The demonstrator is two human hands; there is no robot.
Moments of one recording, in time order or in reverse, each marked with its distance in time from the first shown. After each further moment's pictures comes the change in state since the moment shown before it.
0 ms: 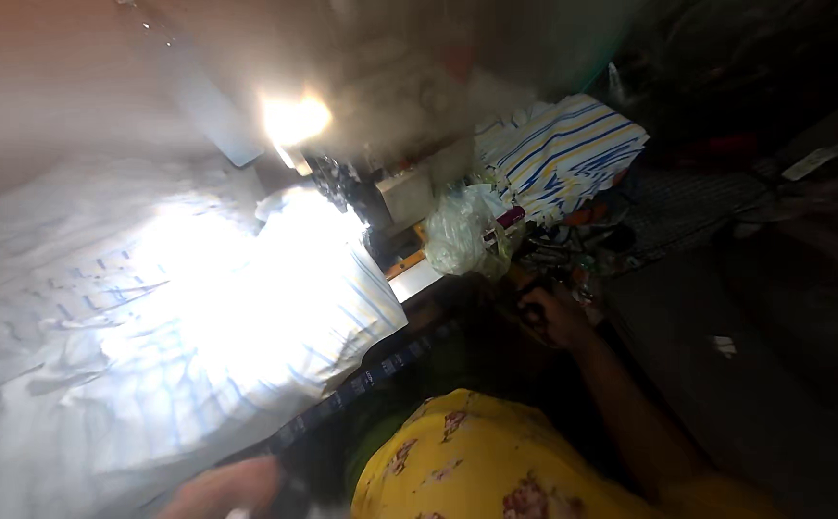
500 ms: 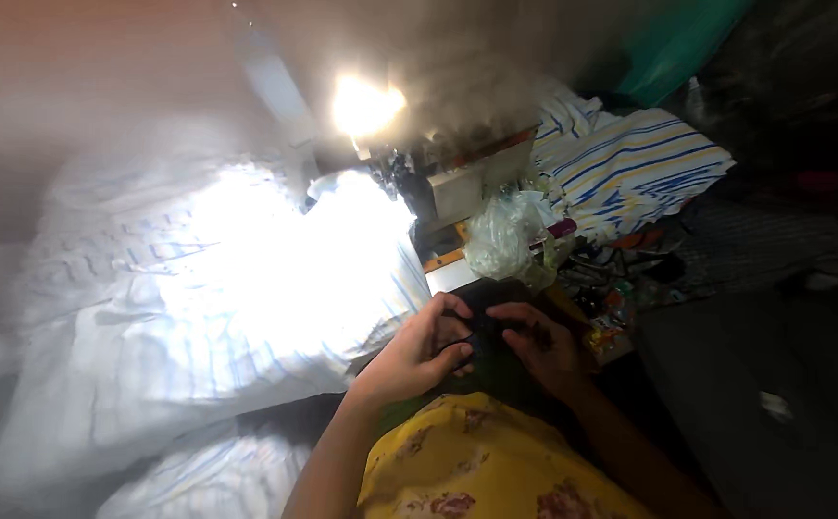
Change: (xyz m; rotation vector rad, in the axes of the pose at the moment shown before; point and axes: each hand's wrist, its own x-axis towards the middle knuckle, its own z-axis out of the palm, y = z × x) left_hand 0.153 -0.063 0.106 -0.250 -0.236 -0.267; right_hand -0.029 0.010 0.055 -0.127 -0.394 -0.747
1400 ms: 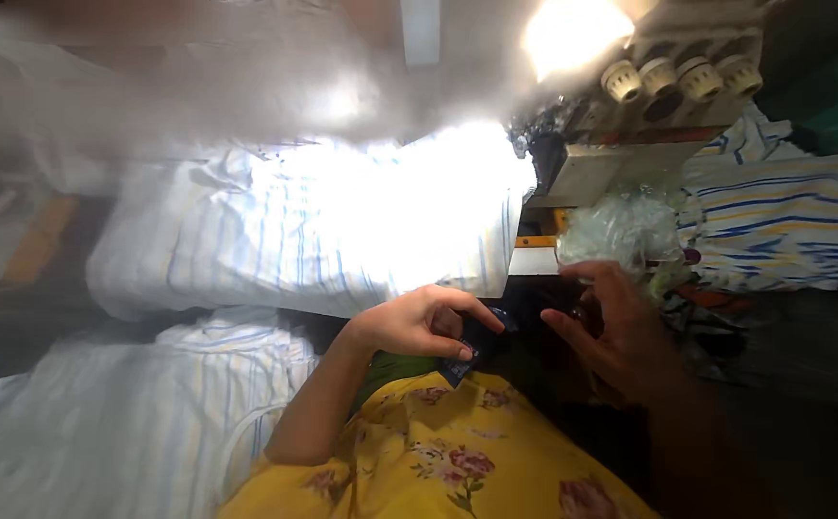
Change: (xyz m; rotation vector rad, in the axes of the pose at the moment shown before) left_hand -0.063 -0.011 -0.046 -0.100 -0.072 0.020; right_hand 0.064 -0.052 0.004 -0.683 -0.342 -0.196
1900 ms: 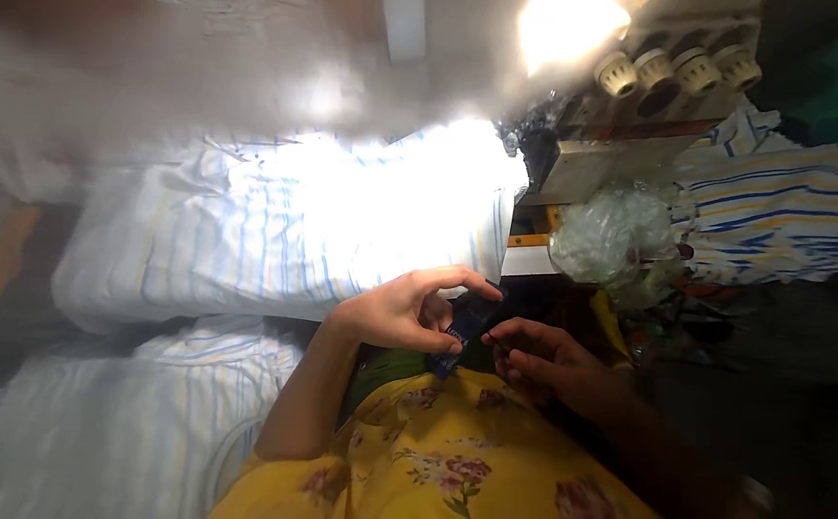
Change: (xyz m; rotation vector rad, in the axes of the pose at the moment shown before) left_hand 0.006 0.016 -0.018 0.058 0.010 0.041; right_hand -0.015 -0.014 0.033 1.198 -0.489 0.326
